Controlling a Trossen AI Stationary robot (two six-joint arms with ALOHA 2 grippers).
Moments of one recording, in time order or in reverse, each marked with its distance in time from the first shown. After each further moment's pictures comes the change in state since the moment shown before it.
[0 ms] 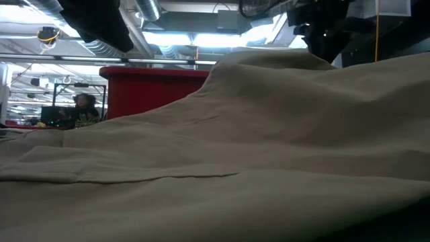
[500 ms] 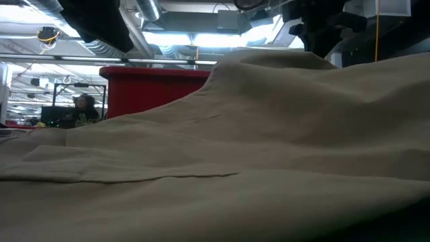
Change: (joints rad) left arm 0.000 0.000 0.000 0.000 -0.002 -0.002; right arm 0.000 0.000 0.000 0.081 -0.058 0.000
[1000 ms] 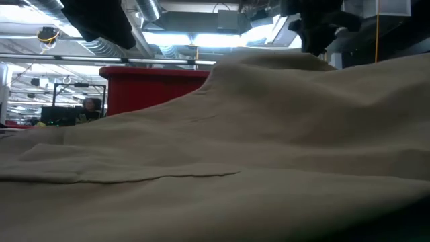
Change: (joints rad) left arm 0.000 0.000 0.000 0.018 -0.002 0.000; right arm 0.001 -0.016 0.001 0.047 0.035 0.000
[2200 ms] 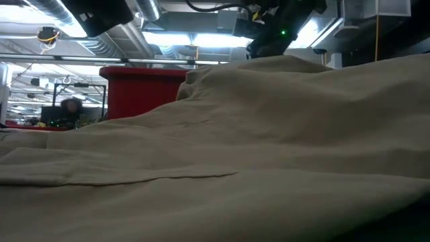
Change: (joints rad) left arm -0.001 0.000 0.000 0.108 0.128 0.037; right arm -0.002 0.208 -0.130 0.688 -0.035 -0.057
